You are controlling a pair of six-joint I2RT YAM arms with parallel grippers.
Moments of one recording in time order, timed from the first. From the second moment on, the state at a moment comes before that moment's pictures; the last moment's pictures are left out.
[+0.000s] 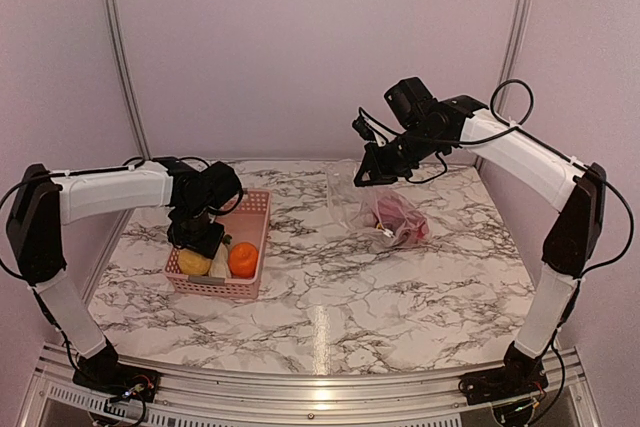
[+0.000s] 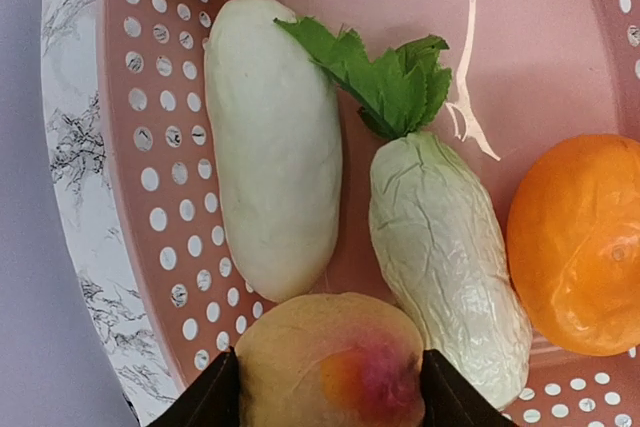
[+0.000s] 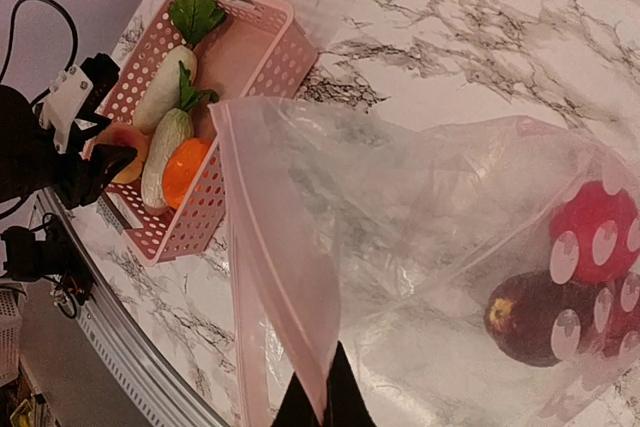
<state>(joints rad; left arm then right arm) -0.65 1.70 1.24 -1.01 -0.38 -0.39 0.61 1.81 1.82 -0.94 -0.35 0.24</state>
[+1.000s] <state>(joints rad) -0.74 1.61 1.47 -0.46 -0.03 -0.39 0.61 1.79 1.88 -0.99 -0.34 0.25</state>
